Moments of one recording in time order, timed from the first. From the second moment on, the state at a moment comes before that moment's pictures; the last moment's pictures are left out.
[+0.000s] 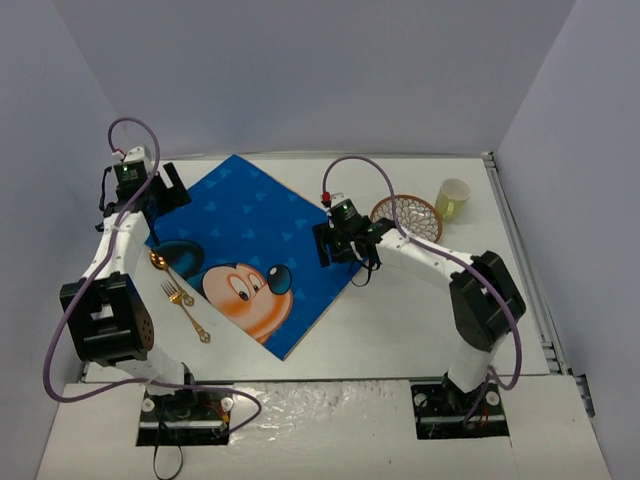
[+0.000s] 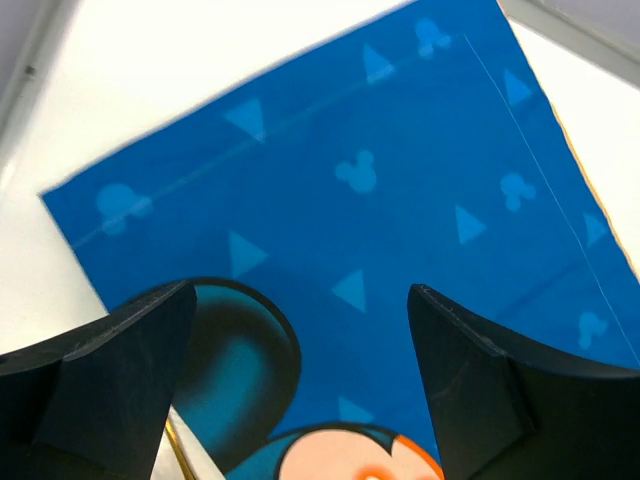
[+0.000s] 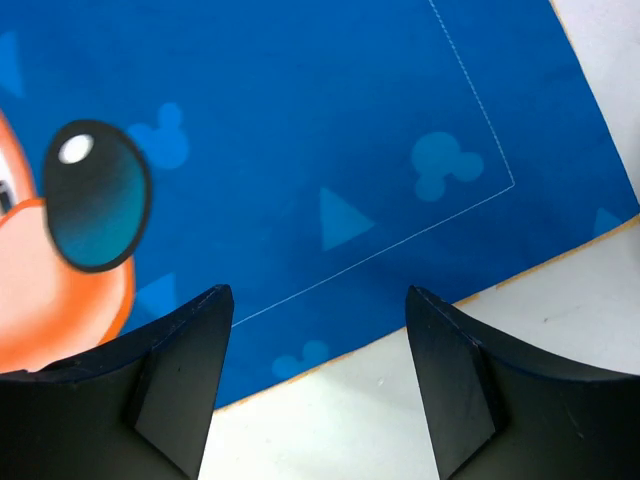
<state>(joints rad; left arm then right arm) 0.19 1.59 1.28 -0.32 0.09 -0.28 0.69 1.74 1.21 -0.39 0.07 0.33</state>
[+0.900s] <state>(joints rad) -0.27 1.90 1.22 -0.22 -0.08 -0.40 0.55 1.80 0.98 -0.06 0.11 0.37</state>
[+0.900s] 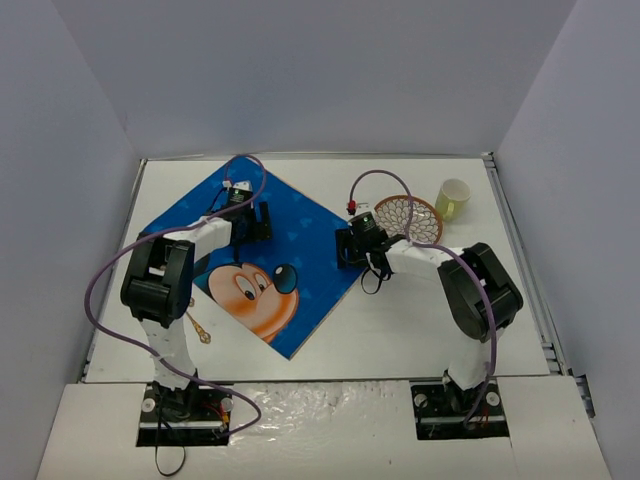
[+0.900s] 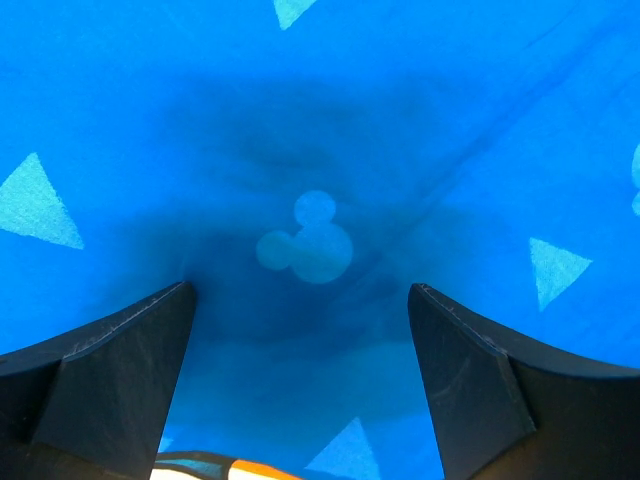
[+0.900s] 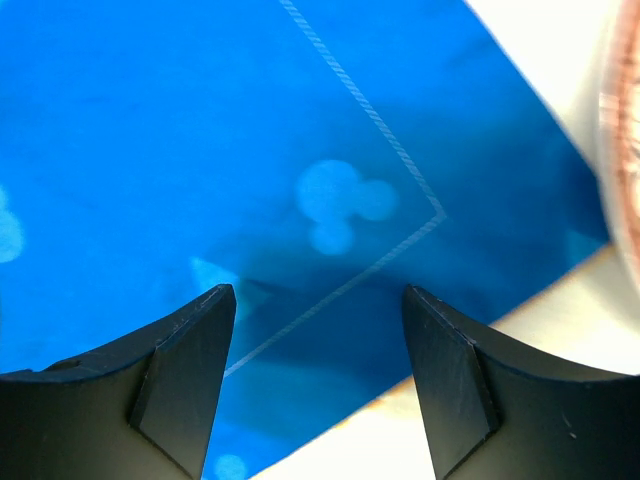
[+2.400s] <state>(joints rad) -0.30 0.94 0.98 -0.68 -0.20 -0.26 0.10 1.34 0.82 -0.28 0.27 0.66</state>
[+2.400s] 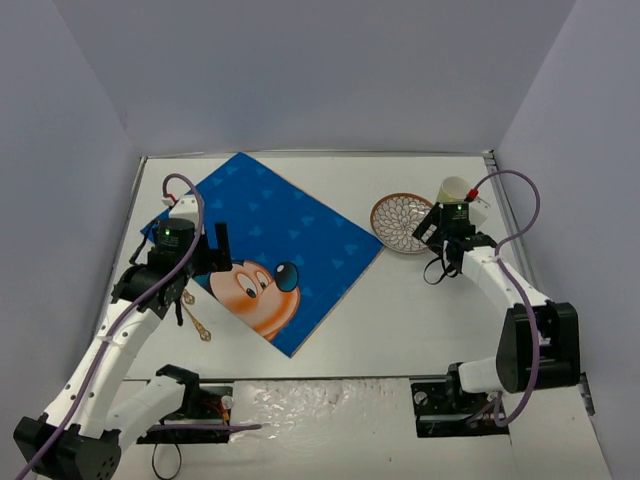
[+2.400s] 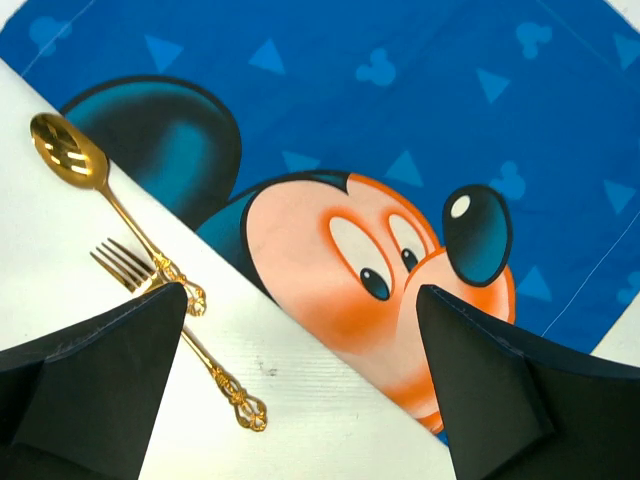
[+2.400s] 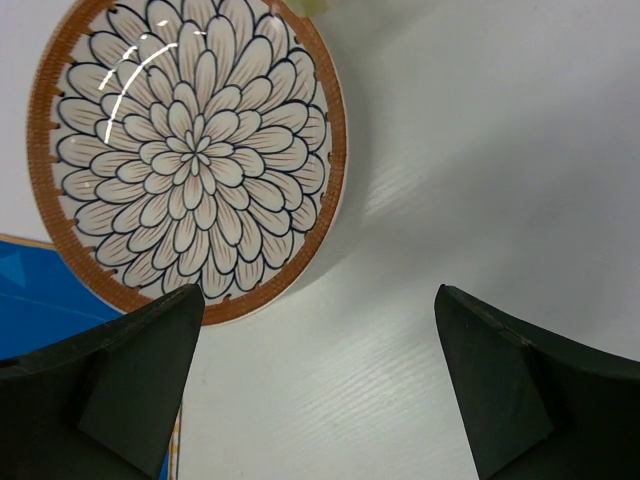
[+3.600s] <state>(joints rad) -0.30 0.87 0.76 -0.58 -0.29 -0.25 0.02 1.64 0.75 0.13 0.15 0.94</state>
